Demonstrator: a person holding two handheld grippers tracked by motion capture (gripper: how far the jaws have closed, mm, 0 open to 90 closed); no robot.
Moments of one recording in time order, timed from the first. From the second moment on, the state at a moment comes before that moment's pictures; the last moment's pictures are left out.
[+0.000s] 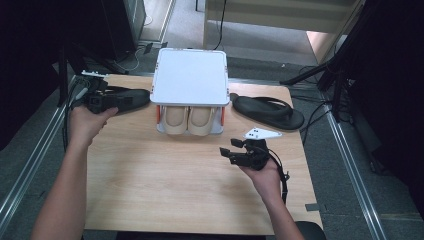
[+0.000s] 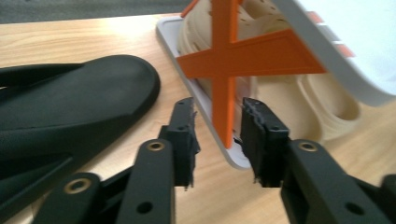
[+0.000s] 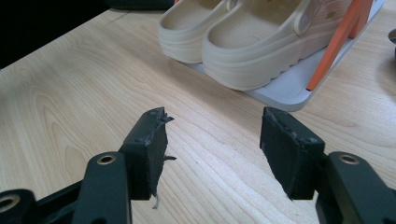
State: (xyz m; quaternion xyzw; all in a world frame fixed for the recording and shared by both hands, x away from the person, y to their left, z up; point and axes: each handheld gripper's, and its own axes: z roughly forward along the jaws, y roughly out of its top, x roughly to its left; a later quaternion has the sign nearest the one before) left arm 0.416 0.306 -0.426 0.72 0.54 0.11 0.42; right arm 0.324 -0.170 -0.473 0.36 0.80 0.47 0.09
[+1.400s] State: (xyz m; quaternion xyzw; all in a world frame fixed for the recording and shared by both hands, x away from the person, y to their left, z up) left arm 0.499 0.316 -0.515 0.69 0.62 0.13 0.36; right arm 0.293 -0.183 -0.483 0.39 0.80 0.45 0.11
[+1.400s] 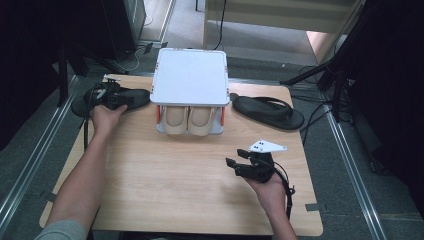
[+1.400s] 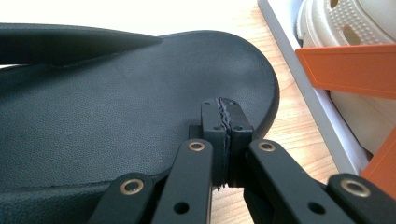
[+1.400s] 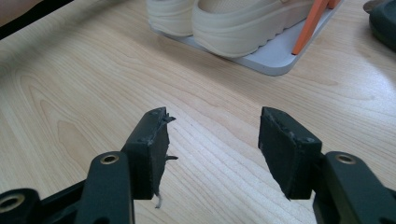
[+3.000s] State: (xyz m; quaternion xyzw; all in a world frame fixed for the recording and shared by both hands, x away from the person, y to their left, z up) left arm 0.402 0.328 -0.511 0.72 0.60 0.10 0.32; right arm 0.313 -0.164 -0.478 0.36 0.80 0.46 0.10
